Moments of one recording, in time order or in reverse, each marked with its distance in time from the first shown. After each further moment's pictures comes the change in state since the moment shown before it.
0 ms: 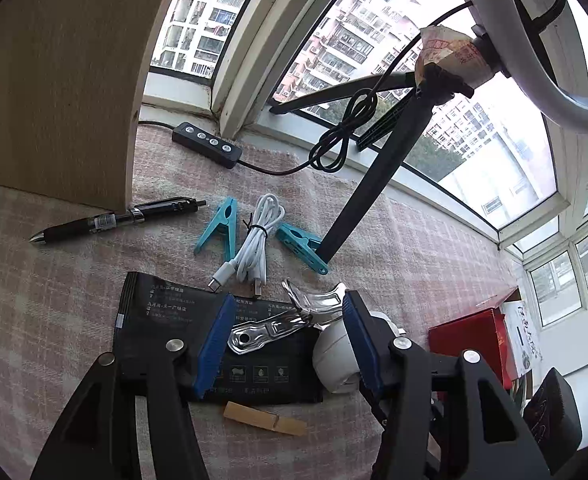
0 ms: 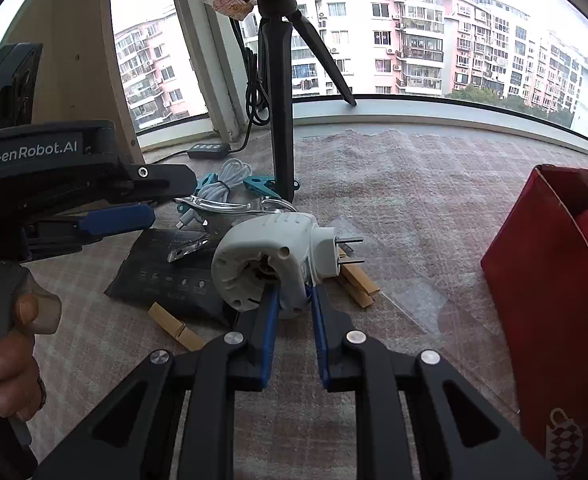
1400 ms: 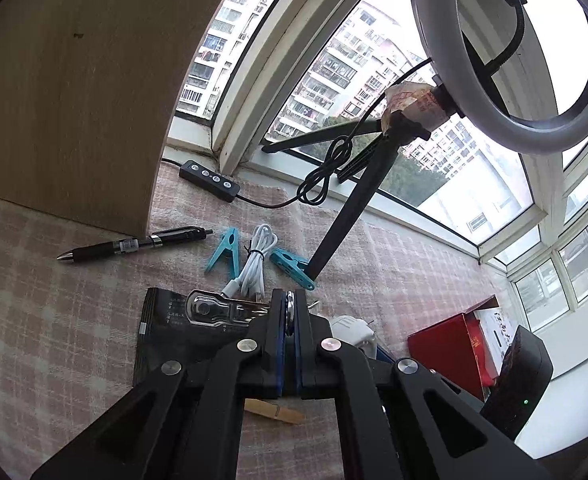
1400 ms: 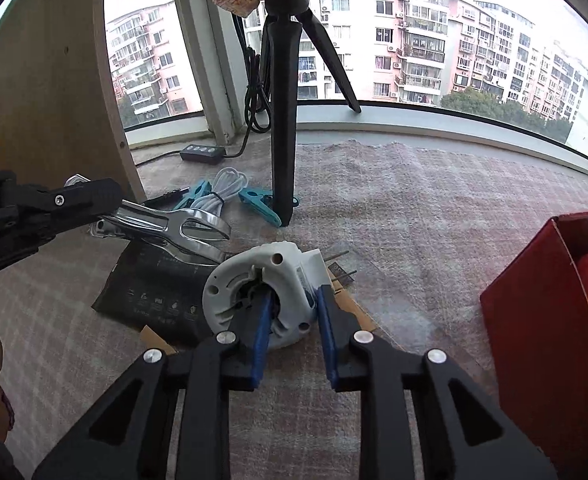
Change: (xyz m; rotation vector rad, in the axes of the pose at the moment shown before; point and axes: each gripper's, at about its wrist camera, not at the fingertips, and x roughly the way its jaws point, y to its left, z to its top) left arm -0.055 0.006 -0.003 0.043 -0.121 -0.066; right arm 0.010 0.004 0.021 -0.033 0.027 -0.034
